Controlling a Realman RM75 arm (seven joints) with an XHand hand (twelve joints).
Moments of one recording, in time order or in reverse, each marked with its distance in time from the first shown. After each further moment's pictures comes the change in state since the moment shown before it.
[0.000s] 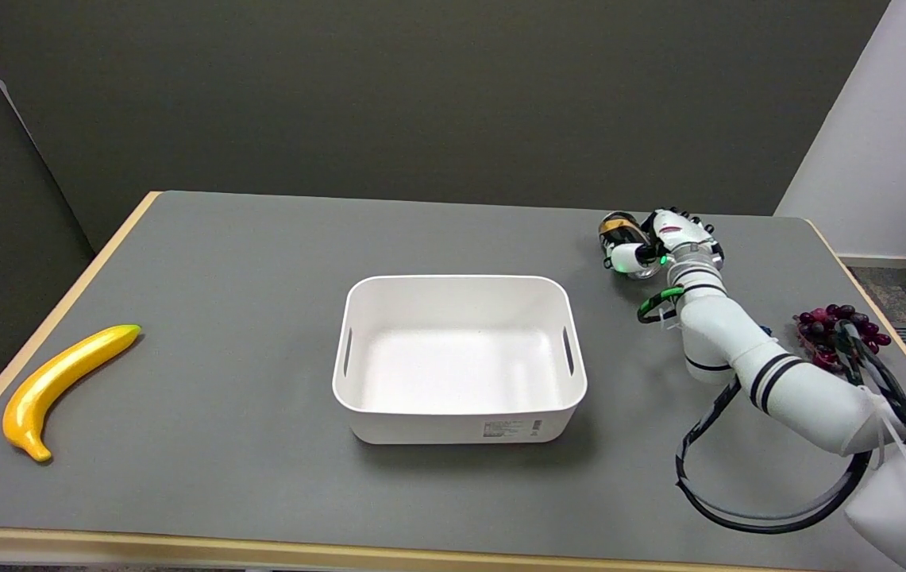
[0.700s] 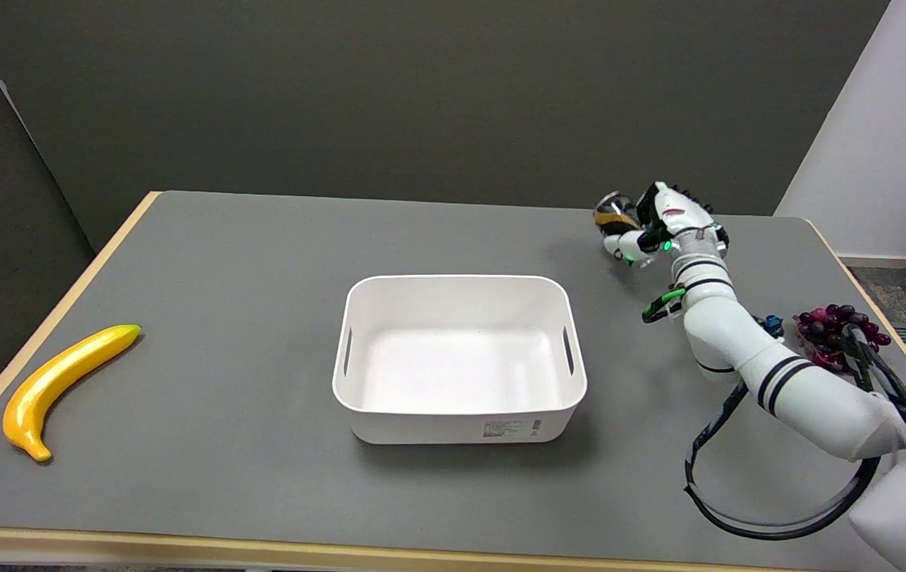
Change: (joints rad) arm -0.033 0.006 0.074 0.030 -0.256 -0.040 0.255
